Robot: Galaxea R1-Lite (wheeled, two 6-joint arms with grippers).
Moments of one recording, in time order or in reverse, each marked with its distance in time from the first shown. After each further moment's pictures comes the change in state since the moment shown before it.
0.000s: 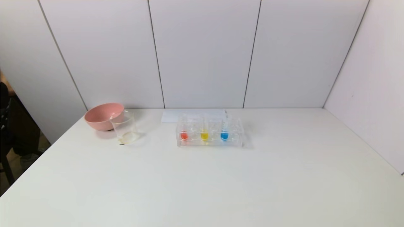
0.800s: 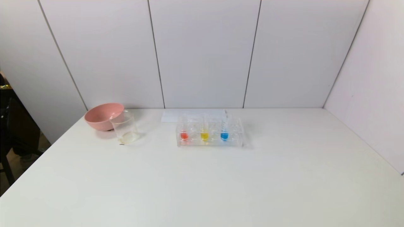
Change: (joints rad) left arm 0.000 0.000 0.000 0.000 0.000 0.000; right arm -0.001 0.000 0.000 0.000 0.000 0.000
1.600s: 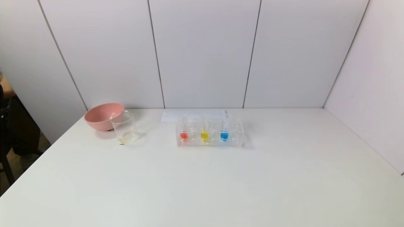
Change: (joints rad) left arm 0.000 0.002 -0.048 0.019 -0.010 -0.007; right arm 0.000 0.000 0.000 0.000 0.000 0.000
